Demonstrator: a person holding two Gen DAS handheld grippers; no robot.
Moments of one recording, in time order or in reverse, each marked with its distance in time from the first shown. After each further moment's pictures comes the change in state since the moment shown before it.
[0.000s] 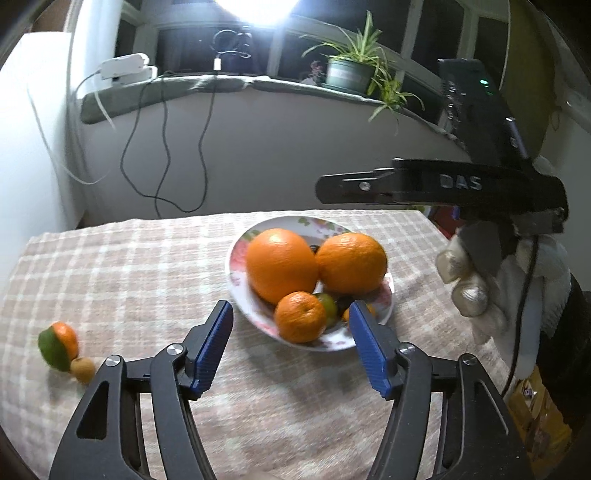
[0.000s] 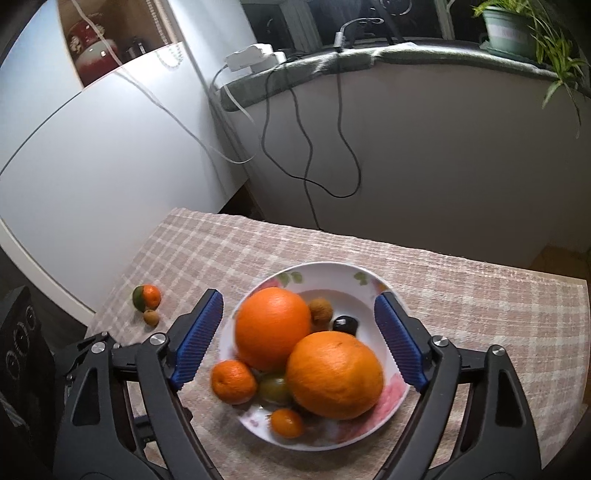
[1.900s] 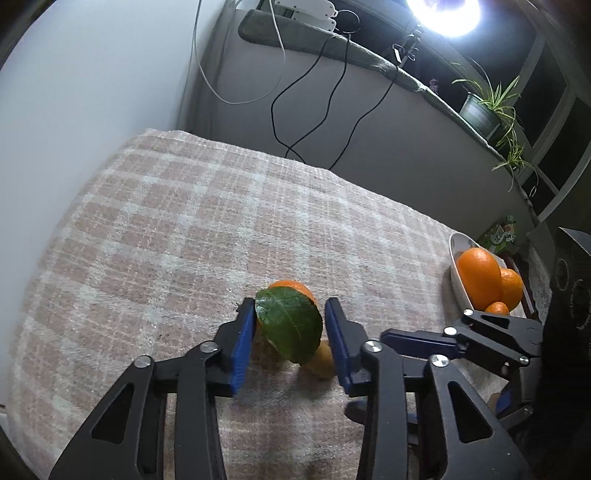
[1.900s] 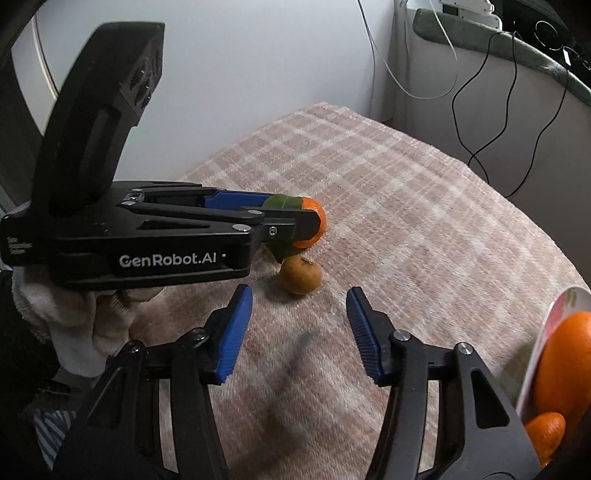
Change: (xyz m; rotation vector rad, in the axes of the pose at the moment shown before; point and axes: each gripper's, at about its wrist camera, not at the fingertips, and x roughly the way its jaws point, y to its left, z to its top) left arm -0.010 0.213 -0.038 -0.345 0.080 0.092; right arm 0.144 0.222 -0.061 -0.401 0.235 0.135
